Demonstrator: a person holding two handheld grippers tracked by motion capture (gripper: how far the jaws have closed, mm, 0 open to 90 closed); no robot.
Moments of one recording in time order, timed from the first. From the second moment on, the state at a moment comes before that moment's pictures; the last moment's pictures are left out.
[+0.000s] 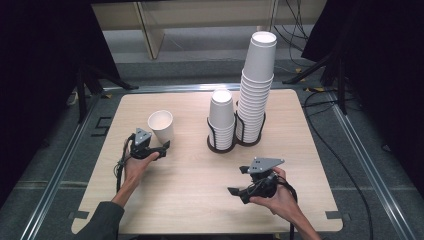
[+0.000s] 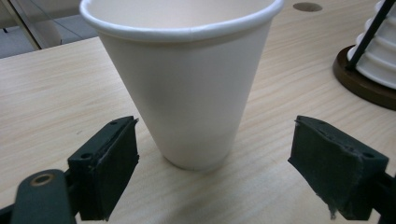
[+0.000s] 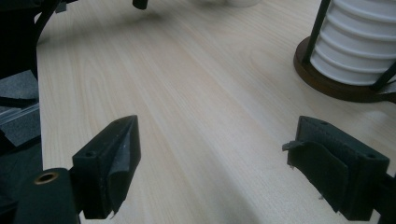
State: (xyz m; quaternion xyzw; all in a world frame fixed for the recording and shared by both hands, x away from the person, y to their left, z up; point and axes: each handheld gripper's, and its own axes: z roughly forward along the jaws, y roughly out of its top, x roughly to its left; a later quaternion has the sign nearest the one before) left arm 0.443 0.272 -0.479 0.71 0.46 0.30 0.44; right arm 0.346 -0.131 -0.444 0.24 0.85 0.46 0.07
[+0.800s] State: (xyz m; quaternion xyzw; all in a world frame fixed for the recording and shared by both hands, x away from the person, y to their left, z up) left arm 0.357 0.263 -0.443 0.68 0.44 0.28 0.51; right arm 0.351 -0.144 -0.441 0.28 0.83 0.48 0.09
